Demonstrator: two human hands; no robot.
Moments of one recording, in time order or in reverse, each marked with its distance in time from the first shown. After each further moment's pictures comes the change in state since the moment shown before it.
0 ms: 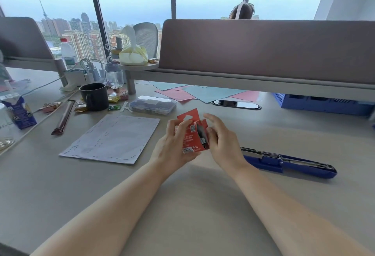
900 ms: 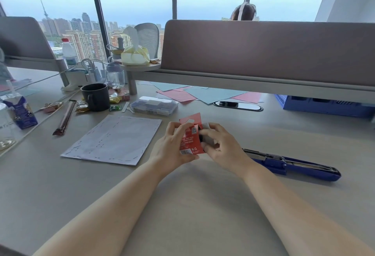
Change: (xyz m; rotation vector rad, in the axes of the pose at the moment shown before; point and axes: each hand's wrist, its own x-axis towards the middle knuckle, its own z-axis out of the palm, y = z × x) left_hand 0.004 -0.012 -0.007 -0.063 -0.088 -0.035; right_hand 0.006 0.008 -0.002 -0.023 -0.252 0.053
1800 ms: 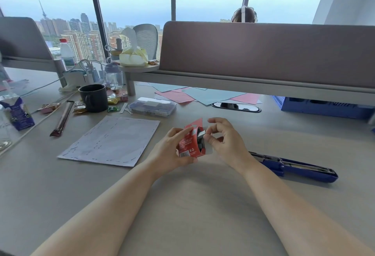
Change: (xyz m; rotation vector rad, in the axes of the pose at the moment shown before) left_hand 0.004 -0.015 0.005 -0.173 -0.115 0.031; right_hand 0.006 -0.001 -0.011 0.114 0.158 0.073
